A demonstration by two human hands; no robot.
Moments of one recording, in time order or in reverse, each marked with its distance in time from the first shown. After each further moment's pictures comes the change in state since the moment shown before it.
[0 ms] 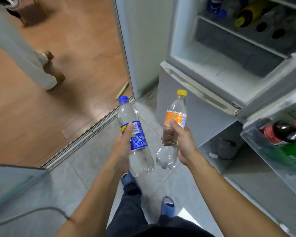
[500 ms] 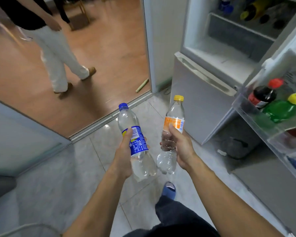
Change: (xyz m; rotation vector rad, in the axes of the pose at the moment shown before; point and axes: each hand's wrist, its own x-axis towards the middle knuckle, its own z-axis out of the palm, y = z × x) left_hand -0.191 -0.121 -0.017 -0.234 0.066 0.028; right_hand -0.165 0.066 -0.074 -0.064 -0.264 0.025
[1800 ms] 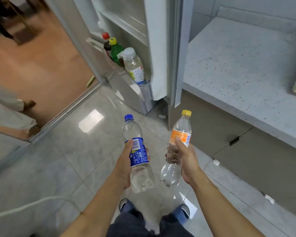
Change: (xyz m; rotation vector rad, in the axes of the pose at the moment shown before) left_hand -0.272 -0.412 0.224 0.166 -0.140 -0.209; right_hand -0.380 0.030 -0.461 0.182 0.233 -0.073
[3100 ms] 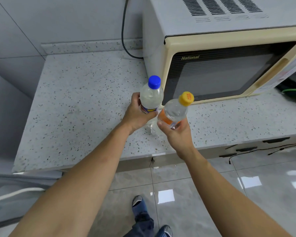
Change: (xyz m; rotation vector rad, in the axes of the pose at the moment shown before) left_hand 0.224 -0.048 0.508 1.152 -0.921 0.435; right_hand 0.077 -0.245 -0.243 -0.250 0.850 -0.553
